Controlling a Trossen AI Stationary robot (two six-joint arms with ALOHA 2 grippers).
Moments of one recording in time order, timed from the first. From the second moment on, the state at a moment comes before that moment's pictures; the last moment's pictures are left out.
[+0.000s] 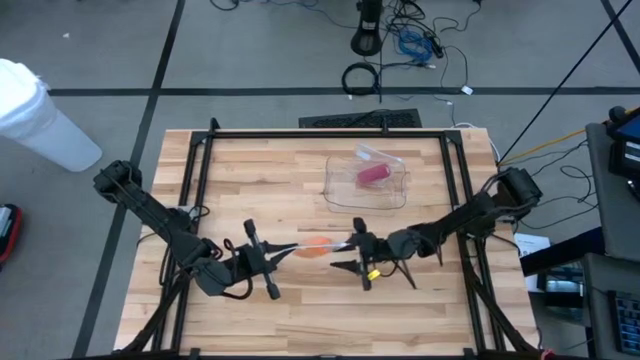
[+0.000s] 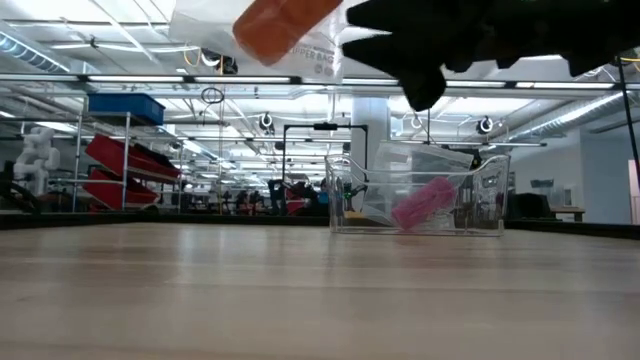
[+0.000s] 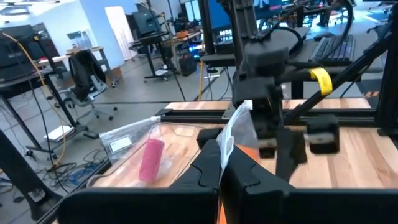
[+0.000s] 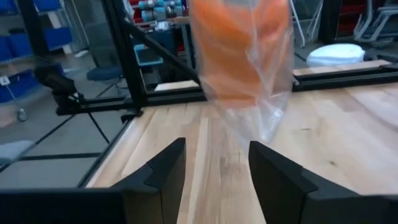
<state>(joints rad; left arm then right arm) -0.69 1.39 0.96 0.28 -1.07 0.04 0.36 1.63 0.63 0.91 0.26 0.21</state>
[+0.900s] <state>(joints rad) -0.74 1.38 0.96 0.31 -1.11 0.09 0.35 1.72 0.70 0.92 0.40 0.12</state>
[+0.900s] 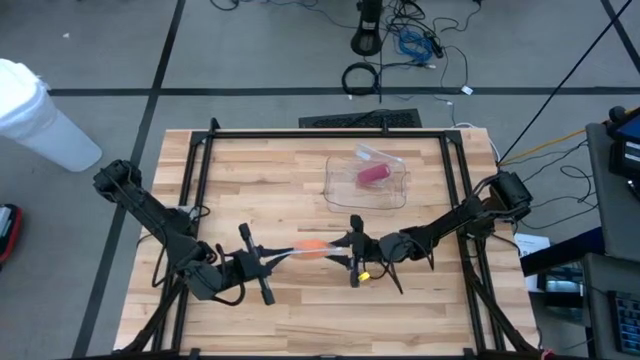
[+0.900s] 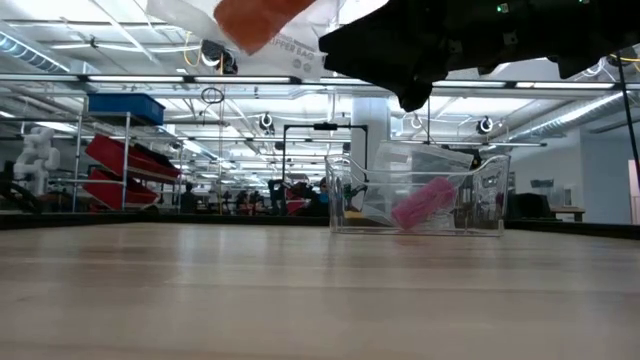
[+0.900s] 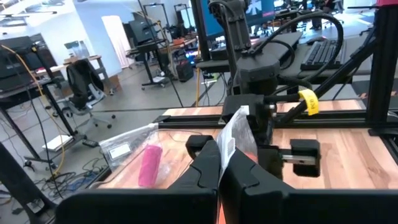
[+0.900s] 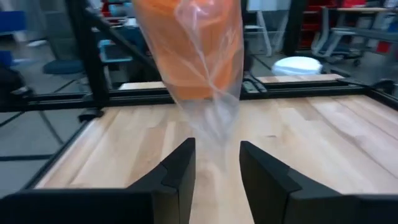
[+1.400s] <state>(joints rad) -0.74 1.38 0.96 0.31 -1.16 0.10 0.35 1.80 0.79 0.77 0.33 0.15</state>
